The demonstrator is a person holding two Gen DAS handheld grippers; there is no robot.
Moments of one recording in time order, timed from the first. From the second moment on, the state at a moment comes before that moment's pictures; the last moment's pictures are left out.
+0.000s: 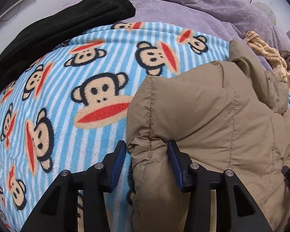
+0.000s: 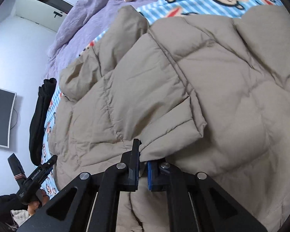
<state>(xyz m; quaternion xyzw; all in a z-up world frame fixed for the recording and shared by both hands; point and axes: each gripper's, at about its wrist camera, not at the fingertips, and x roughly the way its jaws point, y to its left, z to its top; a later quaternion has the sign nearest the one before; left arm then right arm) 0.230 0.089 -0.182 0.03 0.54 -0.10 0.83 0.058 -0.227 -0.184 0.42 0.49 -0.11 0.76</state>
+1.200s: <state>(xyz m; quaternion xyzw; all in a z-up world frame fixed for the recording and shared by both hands) 0.099 0.022 -0.129 0.11 0.53 -0.14 0.83 -0.054 -0.277 -0.151 0.42 0.47 -0.16 0.76</state>
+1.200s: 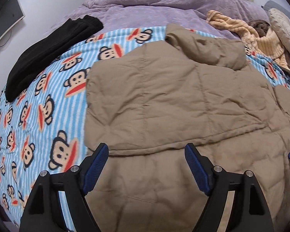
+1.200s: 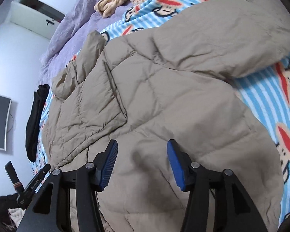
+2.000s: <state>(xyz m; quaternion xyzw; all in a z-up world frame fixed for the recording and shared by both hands) 0.040 -0.148 -0.136 0.11 0.56 -0.20 0.79 -0.185 -0.435 -0.142 0.50 0.39 -0.25 0.73</state>
